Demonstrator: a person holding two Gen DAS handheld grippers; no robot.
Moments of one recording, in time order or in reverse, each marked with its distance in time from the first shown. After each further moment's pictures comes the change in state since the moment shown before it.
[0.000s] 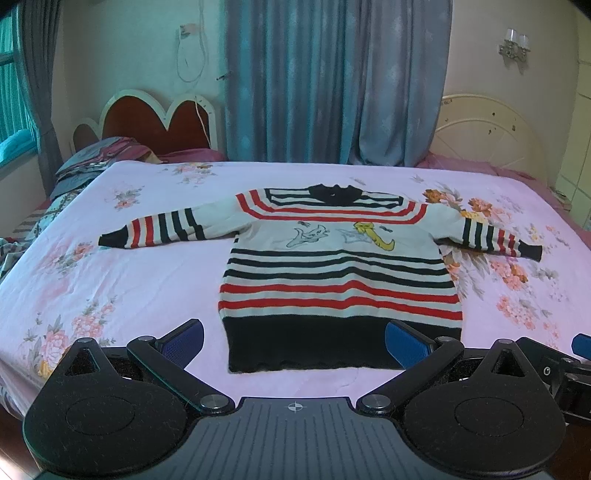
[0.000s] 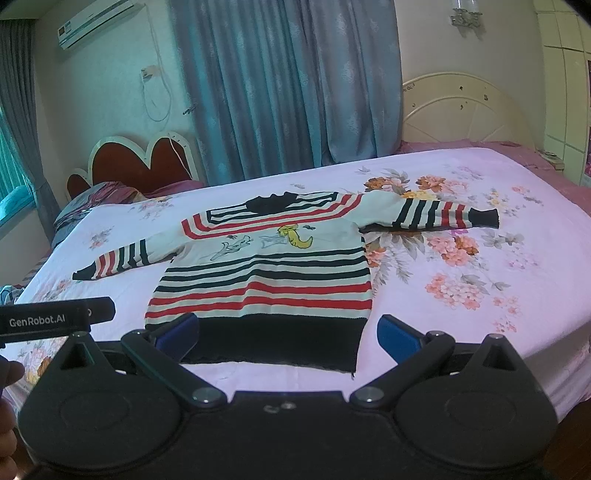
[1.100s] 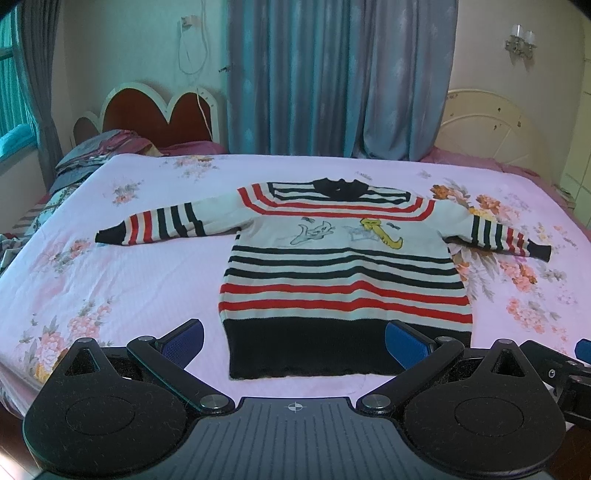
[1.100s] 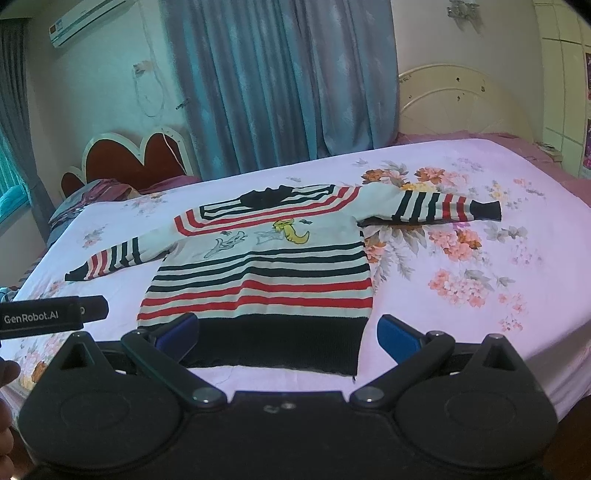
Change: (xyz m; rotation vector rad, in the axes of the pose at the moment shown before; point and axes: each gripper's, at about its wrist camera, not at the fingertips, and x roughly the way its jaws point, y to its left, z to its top) left arm 0.026 0.004 0.010 -0.007 0.026 0.007; right arm 0.022 -0.001 0.005 0.018 0.021 -0.011
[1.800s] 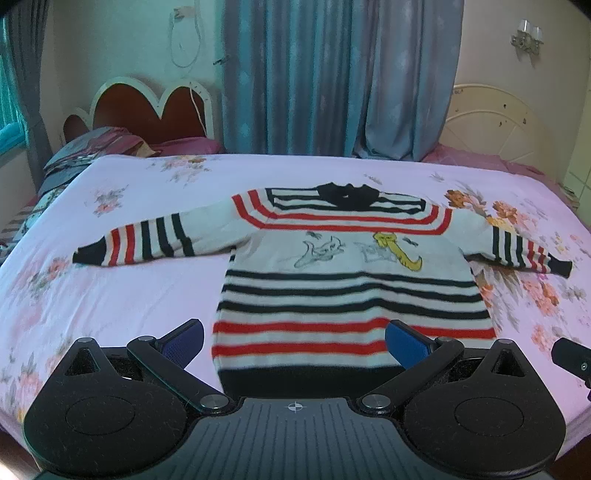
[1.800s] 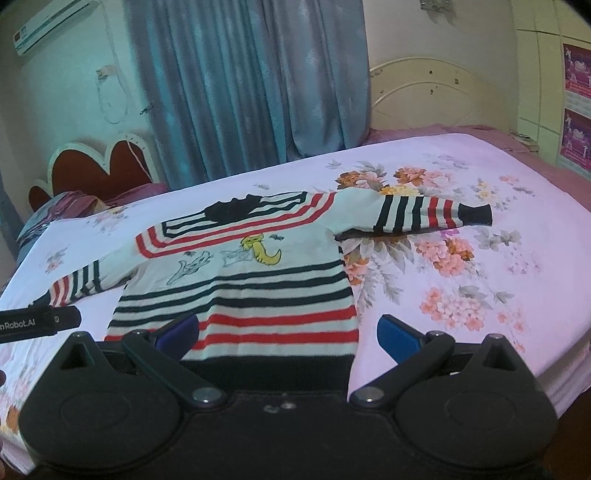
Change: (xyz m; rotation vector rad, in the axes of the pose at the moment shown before) left arm 0.085 0.008 0.057 0.008 0.024 -0.011; right arm 0.062 -0.006 0.042 0.058 0.003 -0.097
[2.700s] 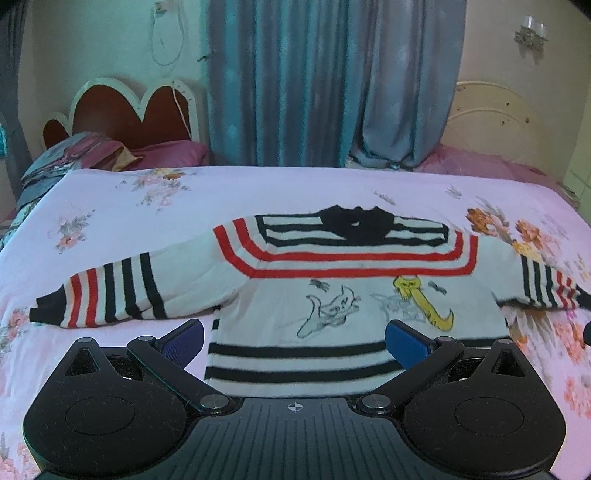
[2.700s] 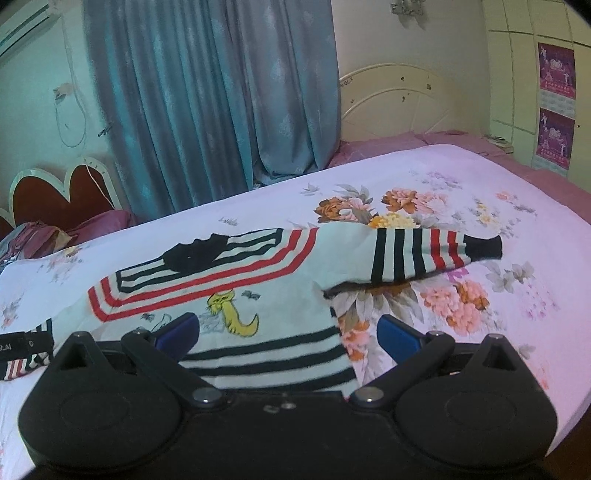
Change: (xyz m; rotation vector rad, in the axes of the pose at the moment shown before) left arm 0.122 0.000 0.088 0.010 0.015 -0.023; right arm 0.102 0.001 0.073 0.058 -0.045 -0.098
